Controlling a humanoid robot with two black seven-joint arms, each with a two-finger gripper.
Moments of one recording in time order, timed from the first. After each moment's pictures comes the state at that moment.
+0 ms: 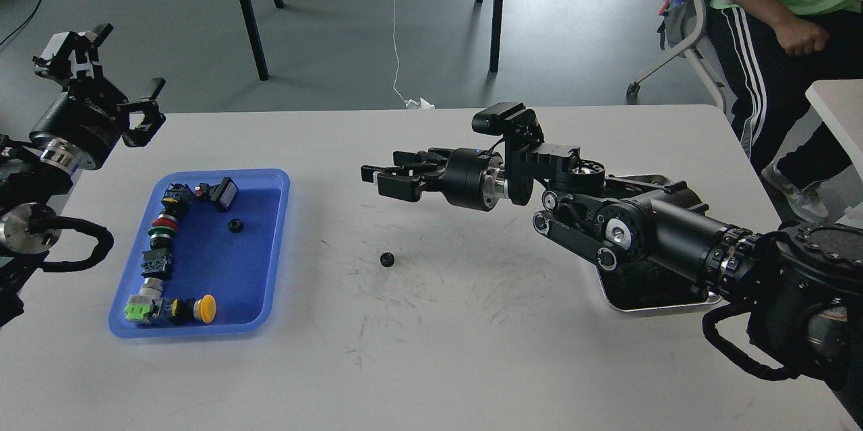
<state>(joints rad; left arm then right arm) -0.71 0.66 -0.54 -0.75 0.01 -0.49 -0.49 1.04 0.00 0.27 0.69 -1.38 0.05 0.49</state>
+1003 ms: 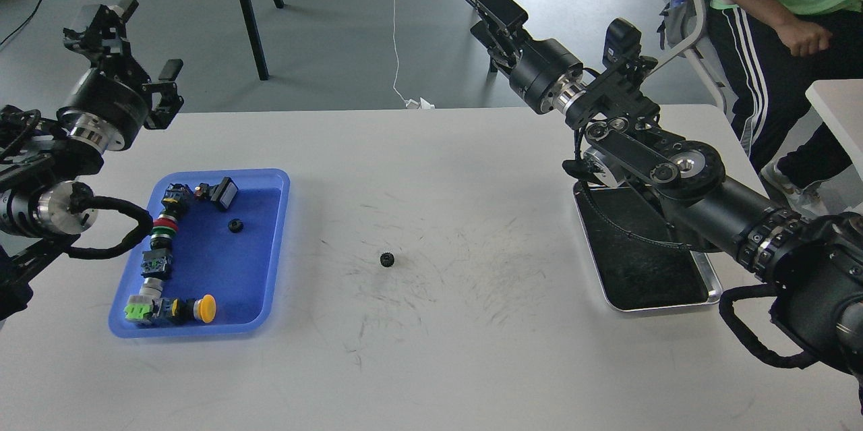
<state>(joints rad) -0.77 0.70 -0.39 -1.03 0.00 -0.09 -0.49 1.04 -0.10 0.42 0.64 -0.73 0.00 0.49</state>
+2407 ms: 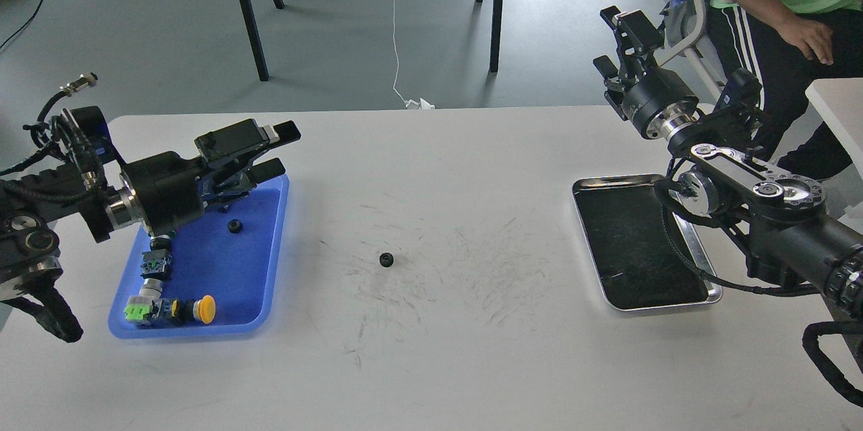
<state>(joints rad) -0.94 1.00 -0.02 -1.55 0.75 -0.12 -0.49 0.90 -0.32 0.42 0.65 -0.45 0.01 0.49</state>
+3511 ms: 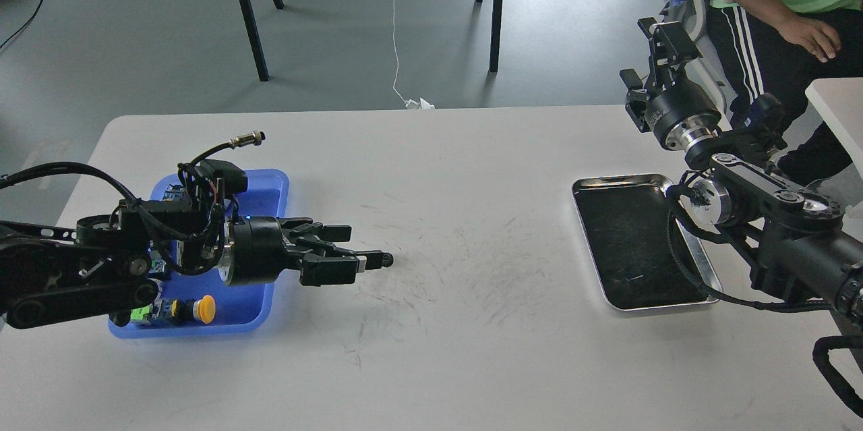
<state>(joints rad) -1.21 0.69 0.43 -1.46 1.27 0.10 -0.49 0.84 -0.34 0.44 0.65 -0.28 0.00 0.49</state>
